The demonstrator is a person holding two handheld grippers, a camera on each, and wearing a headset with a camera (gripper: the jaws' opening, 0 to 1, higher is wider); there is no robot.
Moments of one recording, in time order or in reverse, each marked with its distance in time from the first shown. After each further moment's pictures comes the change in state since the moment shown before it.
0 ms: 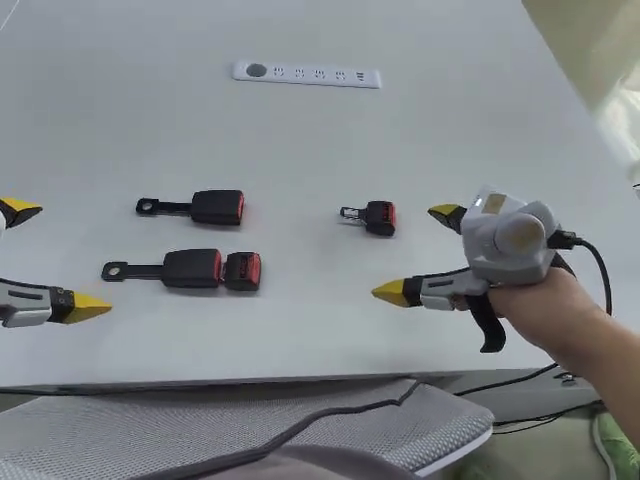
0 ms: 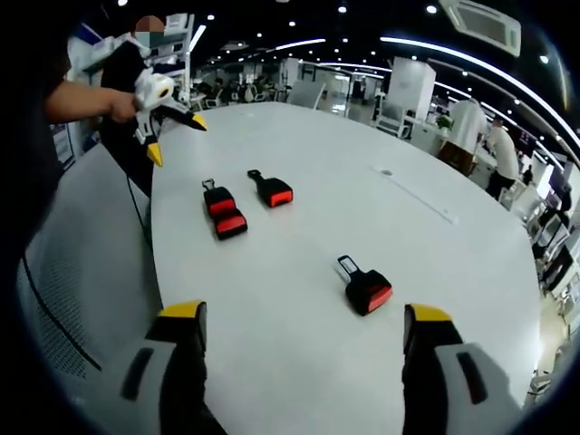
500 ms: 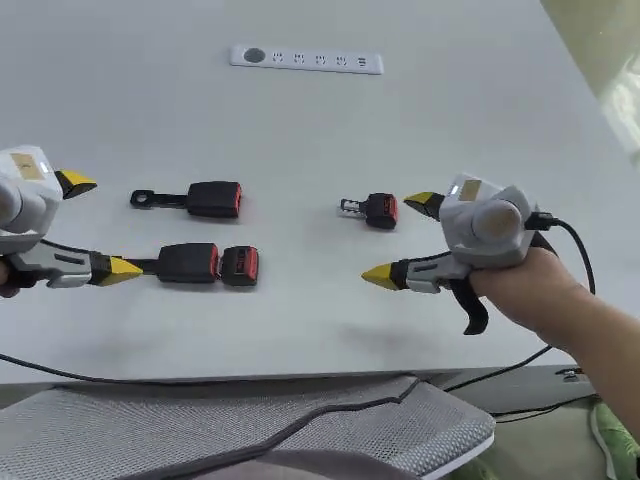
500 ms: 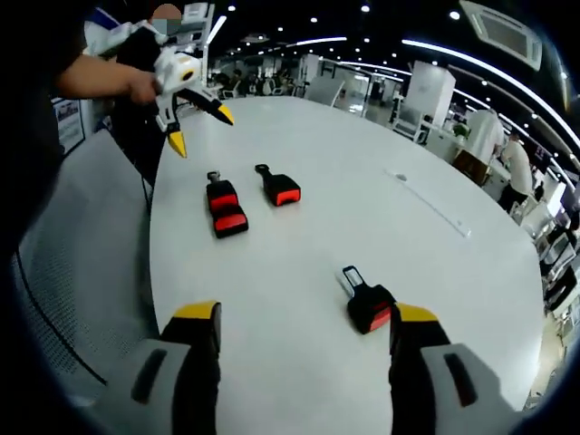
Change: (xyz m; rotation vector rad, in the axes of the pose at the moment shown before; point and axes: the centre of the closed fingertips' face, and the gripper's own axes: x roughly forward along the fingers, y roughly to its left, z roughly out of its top) left arm 0.029 -0.001 0.030 0.126 0.012 -0.045; right arm 0.016 -0.002 0.008 -0.054 0.001 0.043
